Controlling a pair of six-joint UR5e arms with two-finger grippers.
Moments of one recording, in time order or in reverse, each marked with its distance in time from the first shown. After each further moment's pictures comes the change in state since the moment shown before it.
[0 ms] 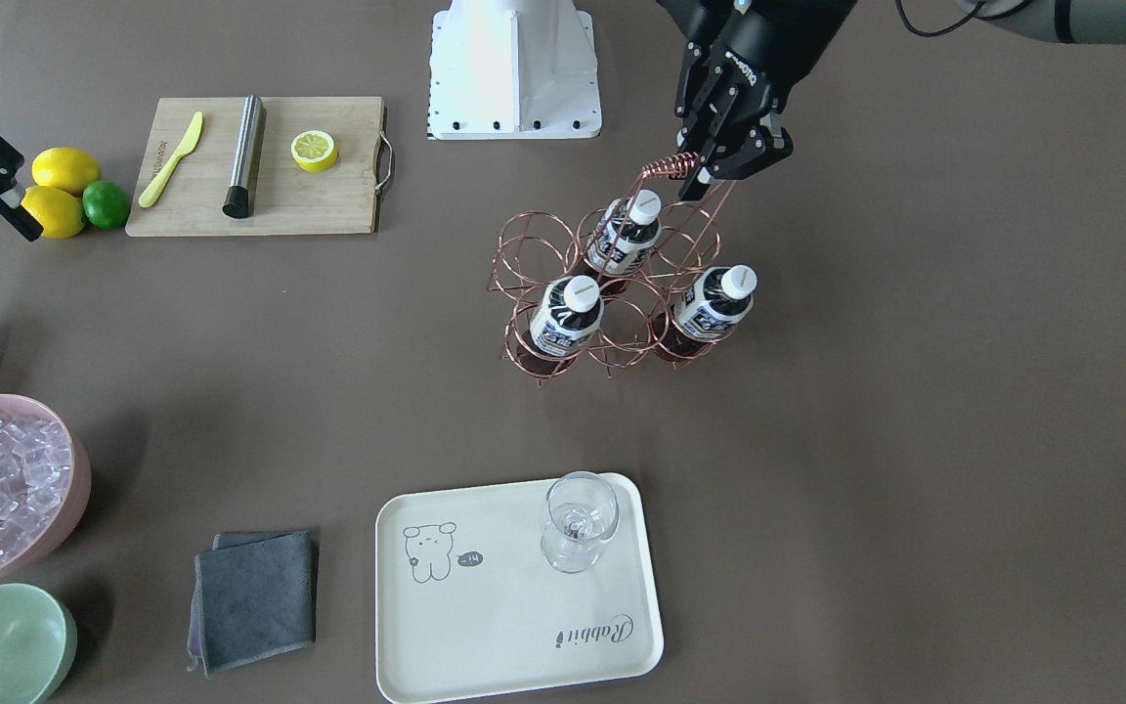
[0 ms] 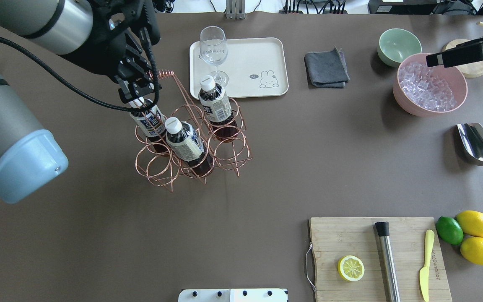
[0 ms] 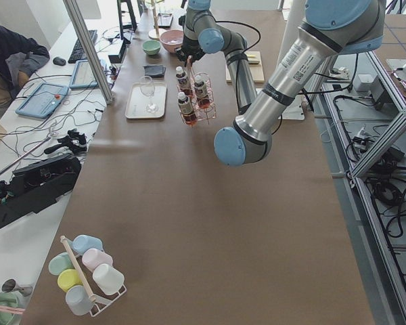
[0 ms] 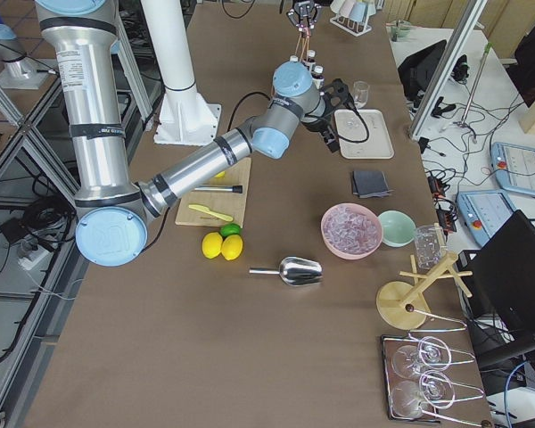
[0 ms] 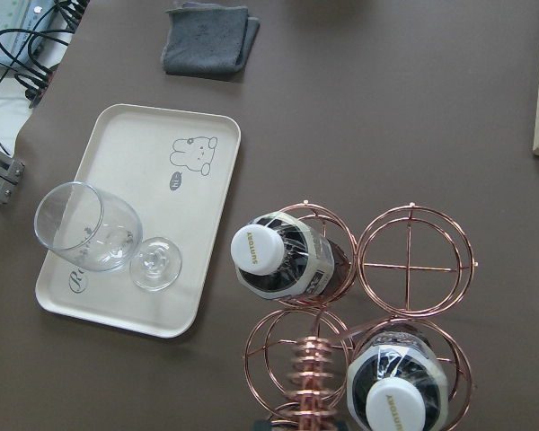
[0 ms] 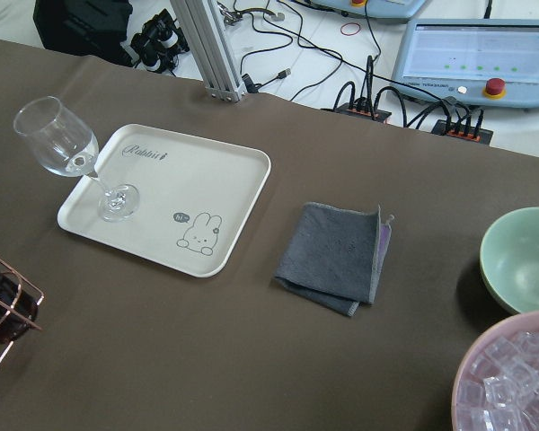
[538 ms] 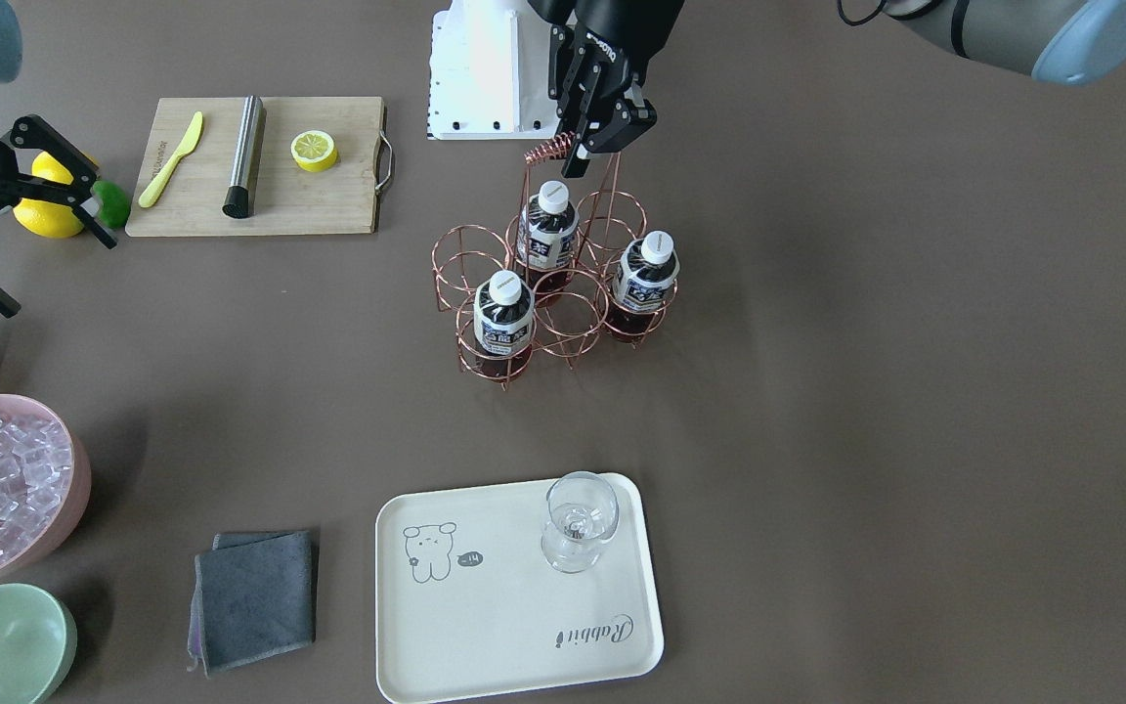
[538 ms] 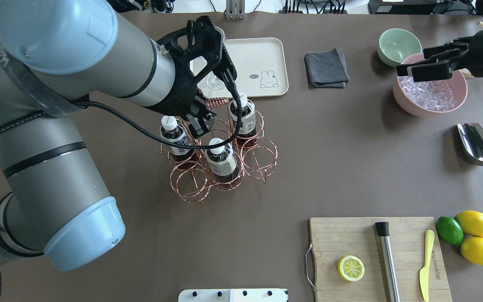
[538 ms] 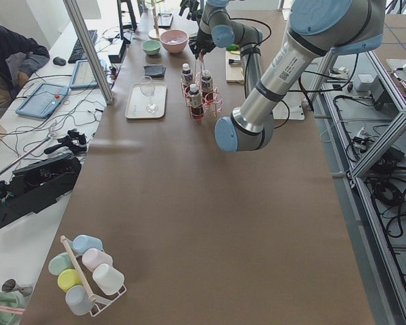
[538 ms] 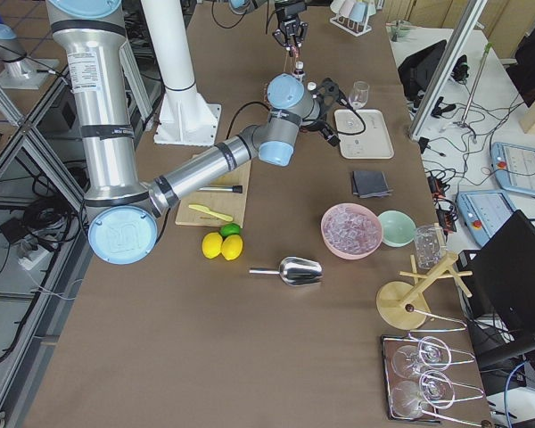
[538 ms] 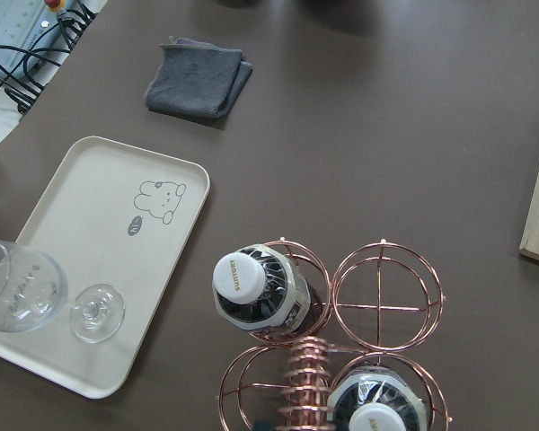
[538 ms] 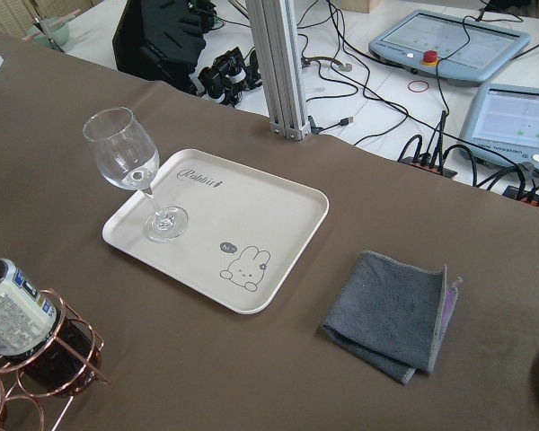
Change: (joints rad) left arm 0.211 -0.109 0.024 0.004 0.232 -0.251; right arm -0.113 -0.003 -0.065 0.262 -0.120 0.012
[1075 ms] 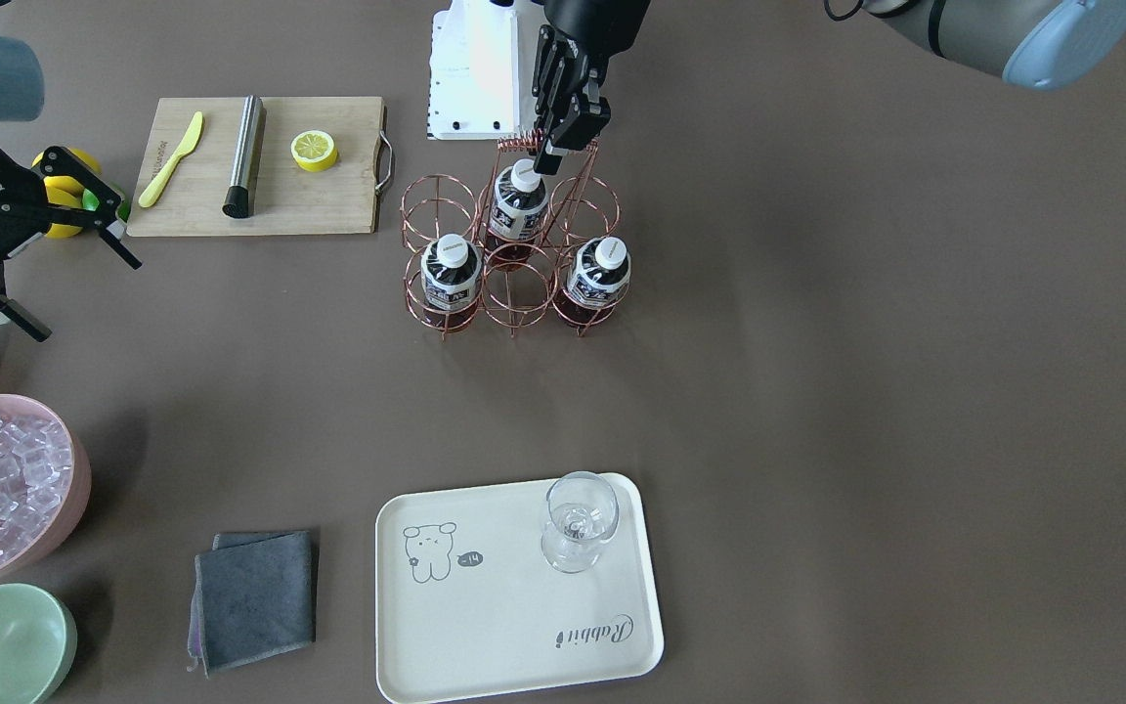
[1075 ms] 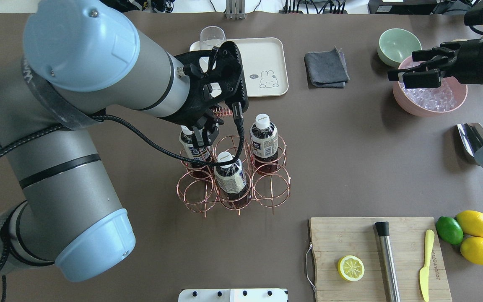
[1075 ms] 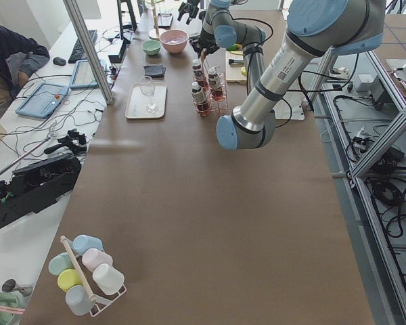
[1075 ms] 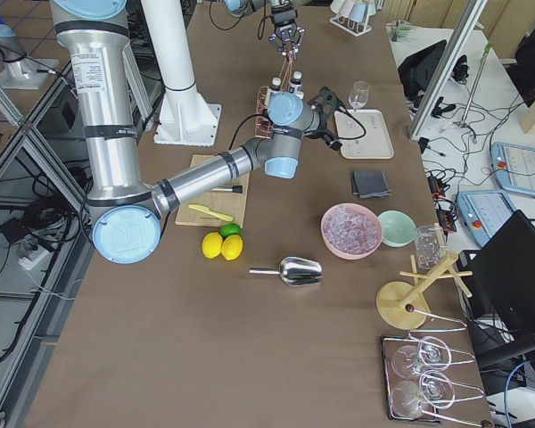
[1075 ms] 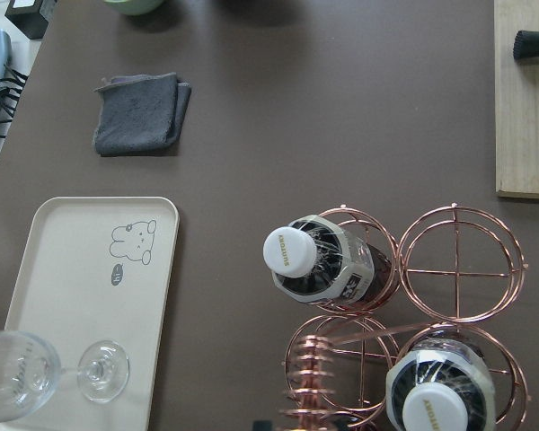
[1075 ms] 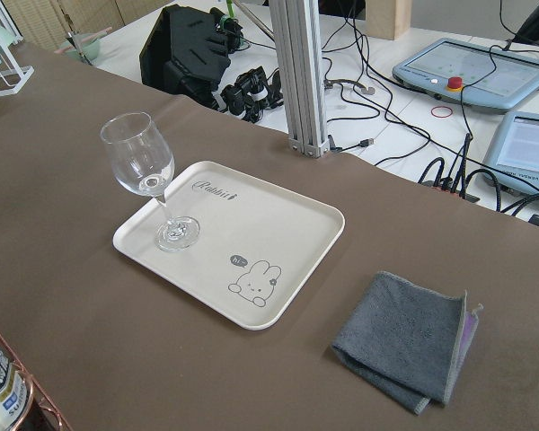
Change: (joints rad) left arm 0.040 -0.016 0.014 -0.003 0.038 0.244; right arm -0.036 -0.001 -0.089 0.185 -0.042 0.000
